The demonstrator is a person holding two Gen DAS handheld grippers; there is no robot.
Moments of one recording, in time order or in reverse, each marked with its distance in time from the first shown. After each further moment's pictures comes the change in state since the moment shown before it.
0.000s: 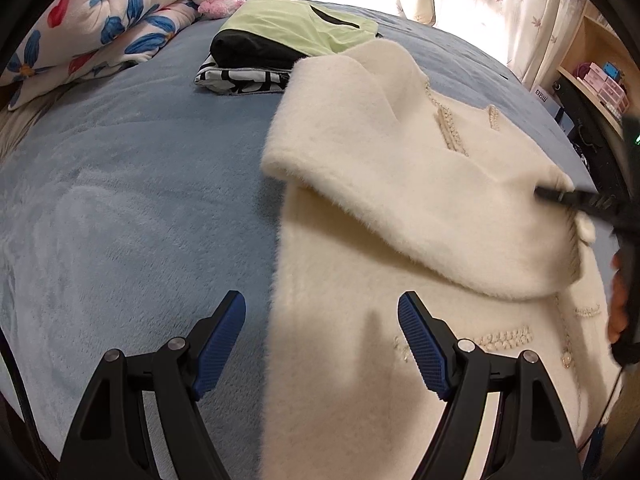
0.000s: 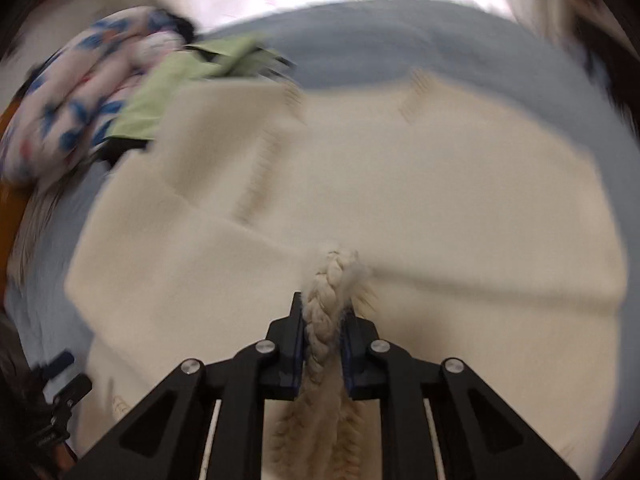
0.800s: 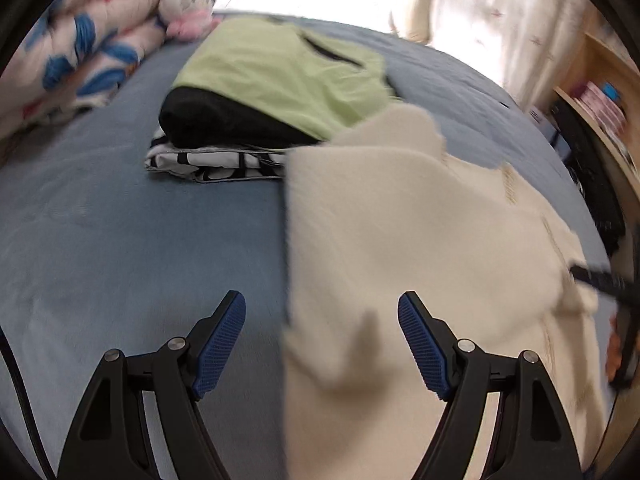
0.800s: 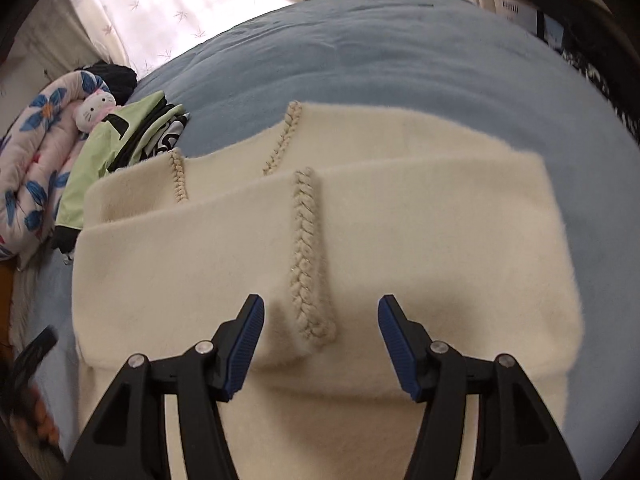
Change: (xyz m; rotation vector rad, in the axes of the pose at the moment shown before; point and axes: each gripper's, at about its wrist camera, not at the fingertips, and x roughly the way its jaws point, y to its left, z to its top) left arm 0.072 0.026 0.141 0.000 -0.016 -0.091; right arm 0.017 -0.178 0.005 0.328 0.068 -0.048
